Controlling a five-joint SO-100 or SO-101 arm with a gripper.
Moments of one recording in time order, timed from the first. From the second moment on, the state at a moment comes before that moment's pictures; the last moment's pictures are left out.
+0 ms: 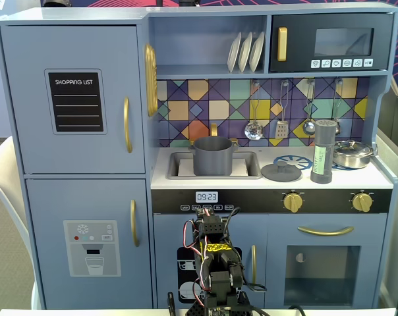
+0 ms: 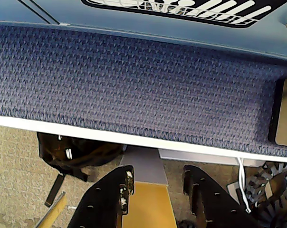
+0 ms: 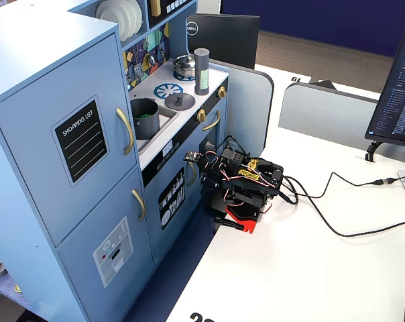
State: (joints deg) arm 0.4 184.2 179.0 75.8 -87.2
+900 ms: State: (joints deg) arm 2.4 177.0 167.5 70.4 -86.5
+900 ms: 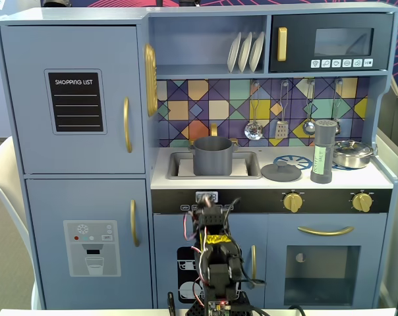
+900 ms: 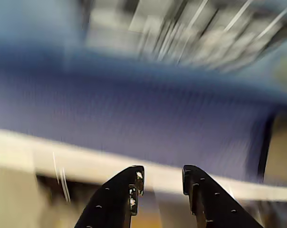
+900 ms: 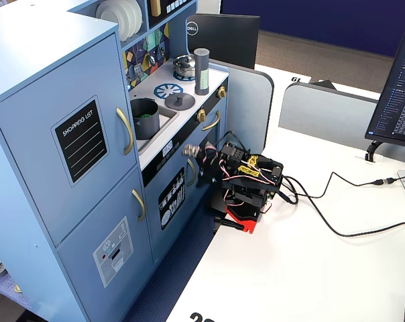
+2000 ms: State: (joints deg) arm 54.0 137.6 118.8 19.6 -88.9
